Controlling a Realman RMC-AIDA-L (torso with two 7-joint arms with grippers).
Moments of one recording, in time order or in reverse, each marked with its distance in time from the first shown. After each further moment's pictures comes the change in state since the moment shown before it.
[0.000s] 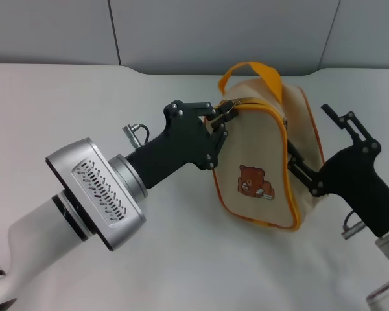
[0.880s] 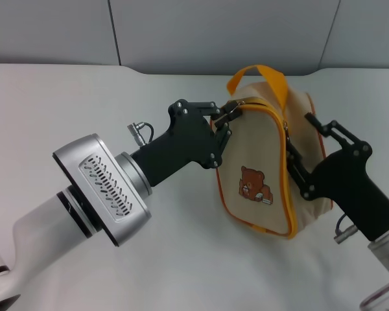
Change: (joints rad) left arm -0.014 -0.001 -0.001 -0.006 -0.002 -0.025 -0.008; right arm -0.001 0.000 -0.008 0.037 -0.010 0.001 -0.031
